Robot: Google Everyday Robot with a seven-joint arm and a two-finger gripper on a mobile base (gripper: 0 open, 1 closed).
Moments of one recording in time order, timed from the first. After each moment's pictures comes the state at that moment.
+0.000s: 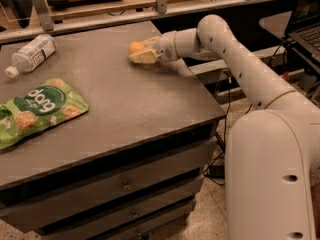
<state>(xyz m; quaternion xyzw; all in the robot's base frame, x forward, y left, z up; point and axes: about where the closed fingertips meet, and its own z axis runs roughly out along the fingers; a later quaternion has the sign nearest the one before) 0.793 0.053 0.838 -0.49 0.64 0.33 0.48</state>
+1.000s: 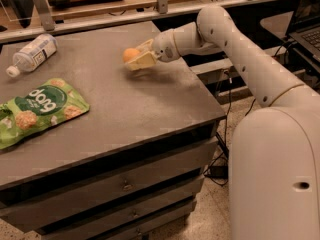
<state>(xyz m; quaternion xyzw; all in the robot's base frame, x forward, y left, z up) 0.736 0.063 0.851 -0.55 0.63 0.36 0.42</state>
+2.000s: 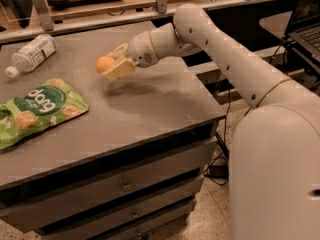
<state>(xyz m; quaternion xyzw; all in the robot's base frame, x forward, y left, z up) 0.672 0.134 0.867 -0.62 0.55 0.39 0.40</state>
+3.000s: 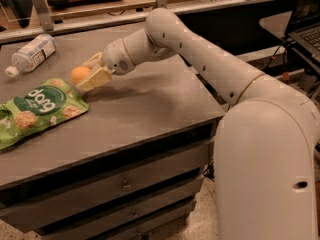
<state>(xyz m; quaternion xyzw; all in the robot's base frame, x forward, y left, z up) 0.639 0.200 0.854 -0.65 0.52 0.42 0.36</state>
